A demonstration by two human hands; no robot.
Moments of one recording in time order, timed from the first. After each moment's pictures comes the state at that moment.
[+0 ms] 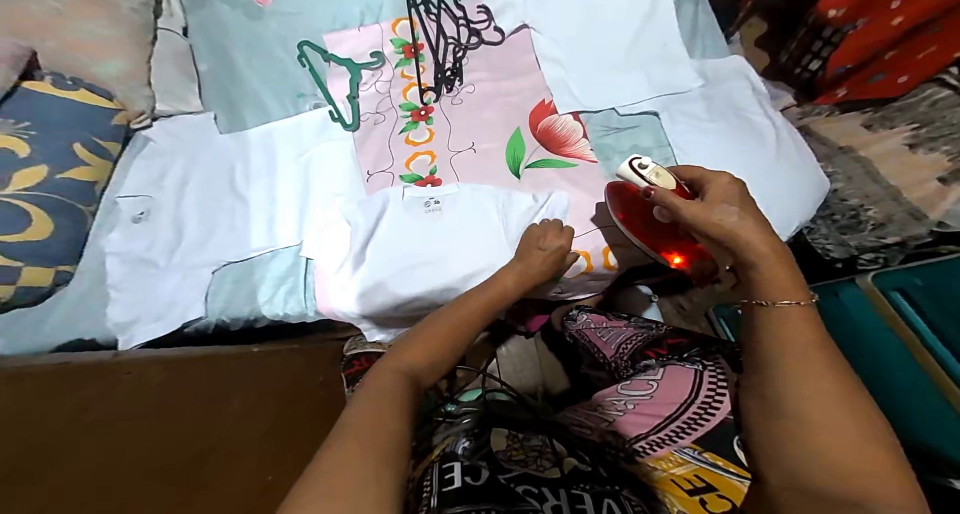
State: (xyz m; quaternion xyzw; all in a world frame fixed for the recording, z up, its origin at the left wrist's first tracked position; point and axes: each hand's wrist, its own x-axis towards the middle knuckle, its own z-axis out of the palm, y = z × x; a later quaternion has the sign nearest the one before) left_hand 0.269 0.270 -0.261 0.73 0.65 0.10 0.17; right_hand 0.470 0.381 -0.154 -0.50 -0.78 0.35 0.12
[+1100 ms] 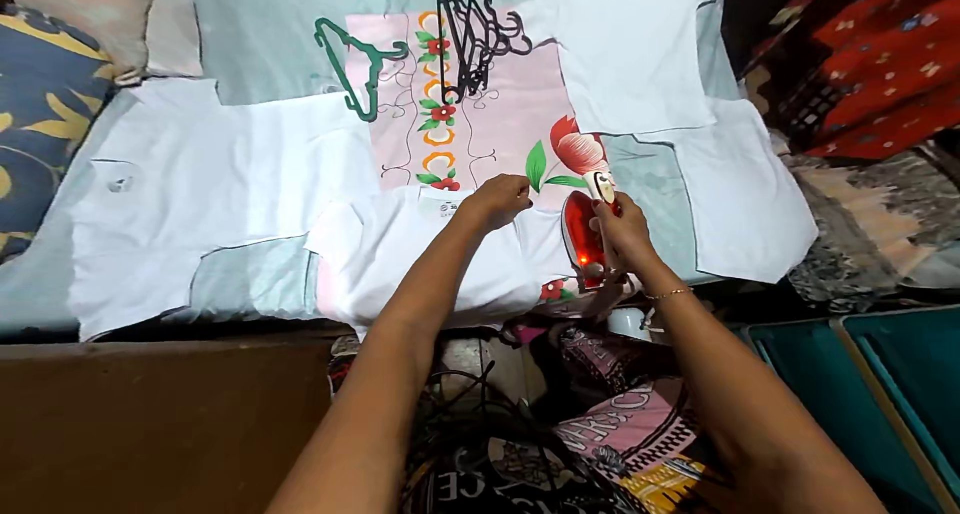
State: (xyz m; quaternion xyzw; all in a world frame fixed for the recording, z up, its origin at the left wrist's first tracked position) left_hand 0.117 0.326 -0.239 0.66 0.67 0.11 0.32; right_hand 0.361 0.378 -0.232 -0.57 -0.67 0.46 0.14
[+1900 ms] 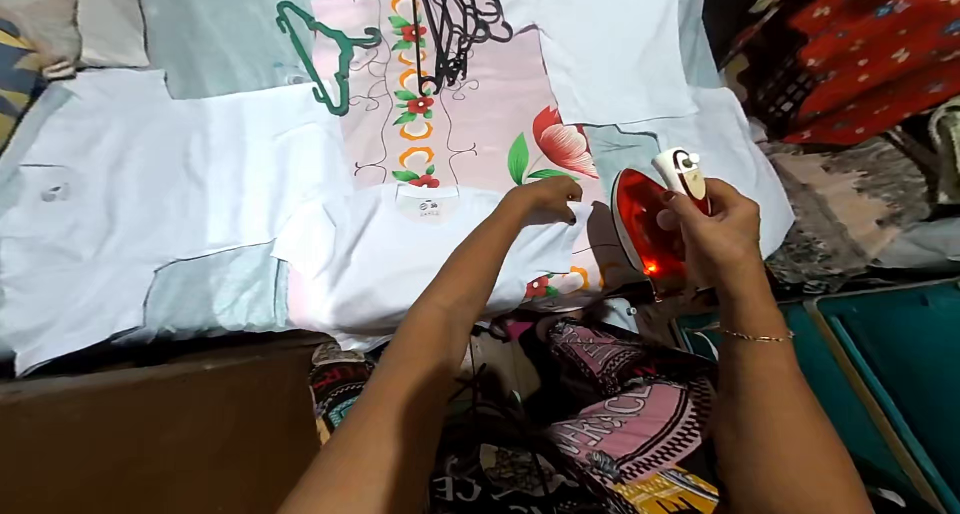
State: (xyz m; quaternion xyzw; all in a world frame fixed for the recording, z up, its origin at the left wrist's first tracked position) left_hand 0.198 0.393 -0.239 0.76 0.52 0.07 0.39; right_hand 0.440 0.369 -0.151 -0.57 -0.68 0.37 0.28
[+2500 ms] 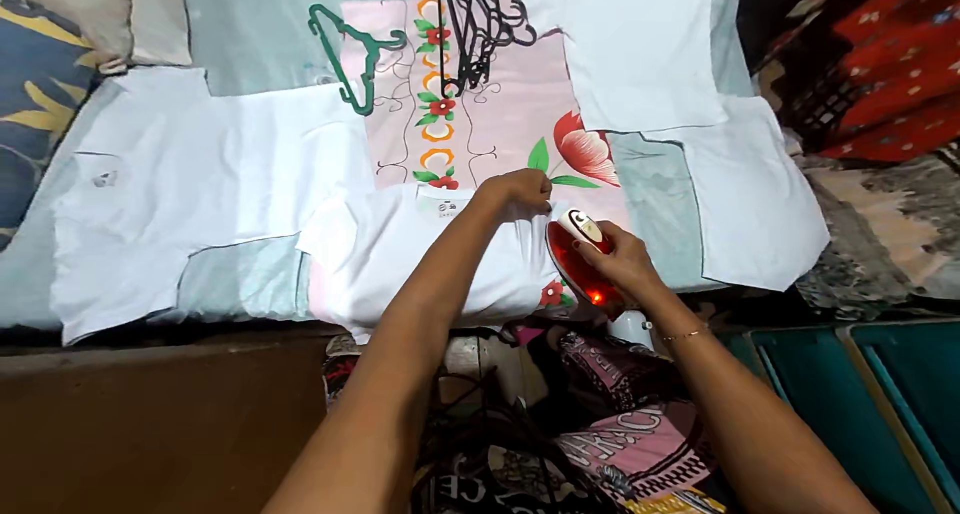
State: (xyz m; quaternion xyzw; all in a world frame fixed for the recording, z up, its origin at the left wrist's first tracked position) left_hand 0.131 0.366 -0.229 0.69 0.60 0.04 0.41; right_hand 0.379 0.348 -0.212 -0.48 -0.77 0.41 0.06
